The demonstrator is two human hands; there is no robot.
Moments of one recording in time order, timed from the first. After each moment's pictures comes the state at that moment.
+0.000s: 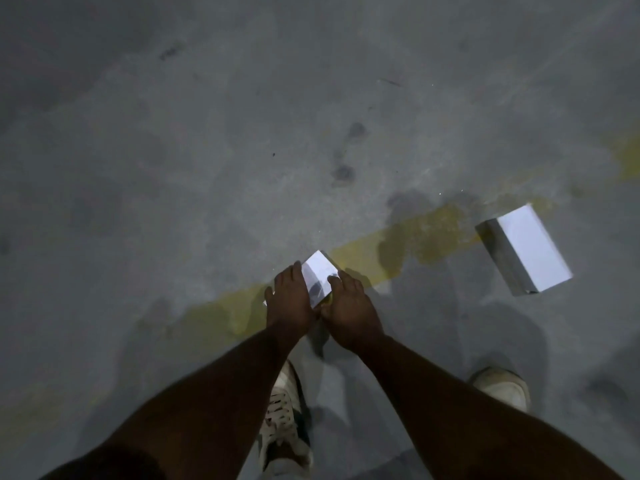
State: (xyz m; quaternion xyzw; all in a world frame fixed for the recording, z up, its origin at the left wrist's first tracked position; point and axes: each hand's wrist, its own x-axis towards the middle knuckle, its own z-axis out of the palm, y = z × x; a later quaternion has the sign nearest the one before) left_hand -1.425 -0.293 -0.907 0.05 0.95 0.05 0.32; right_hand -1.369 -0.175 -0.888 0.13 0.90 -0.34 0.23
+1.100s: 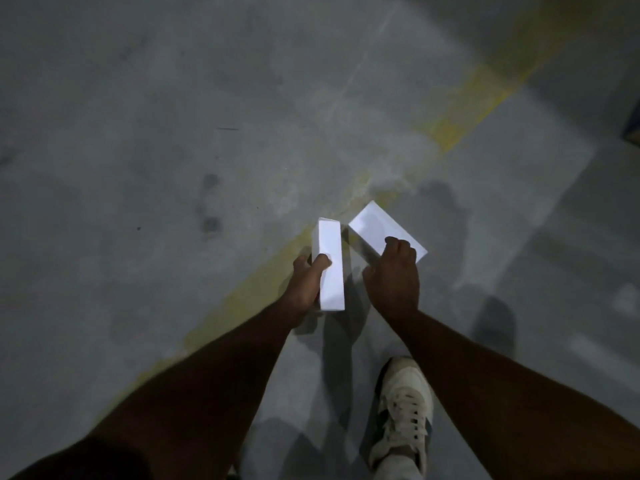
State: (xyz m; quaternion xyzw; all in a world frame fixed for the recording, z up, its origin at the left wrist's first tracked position) left_hand -1.410 -0.020 -0.882 -0.13 0.72 0.42 0.54; right_hand -1.304 0.097 -0.884 0.46 0.86 -0.22 0.07
